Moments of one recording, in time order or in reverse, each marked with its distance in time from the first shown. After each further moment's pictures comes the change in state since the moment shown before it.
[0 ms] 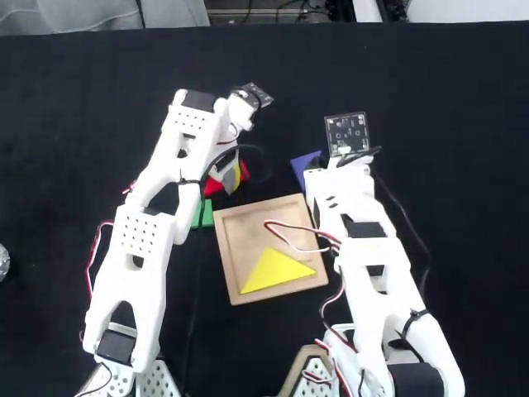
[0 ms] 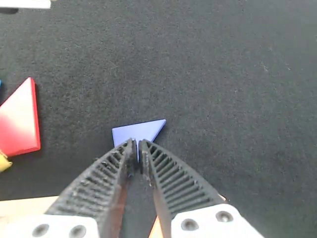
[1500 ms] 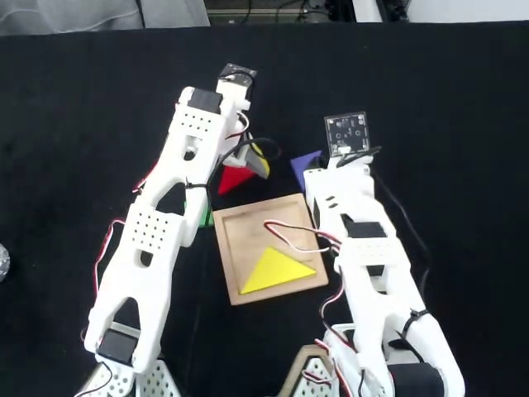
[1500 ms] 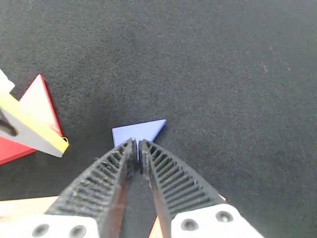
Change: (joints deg) left arm 1.8 7.7 -16.4 2.9 25.8; right arm 0.0 0.0 0.0 0.0 0.0
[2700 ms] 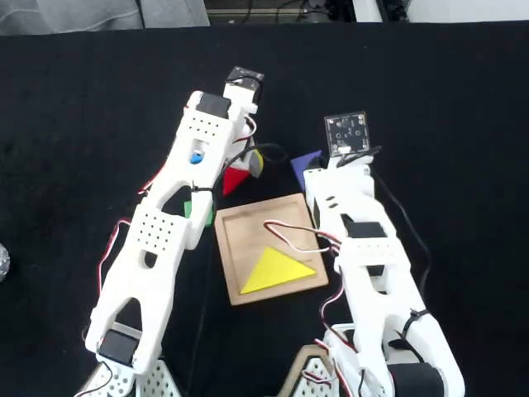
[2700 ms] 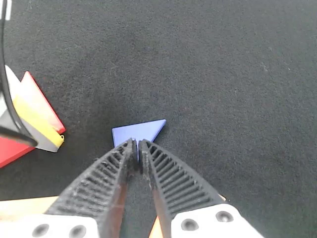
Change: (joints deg) left arm 1.8 2.4 -0.8 -1.3 1.2; right arm 0.0 0.0 0.0 0.0 0.0
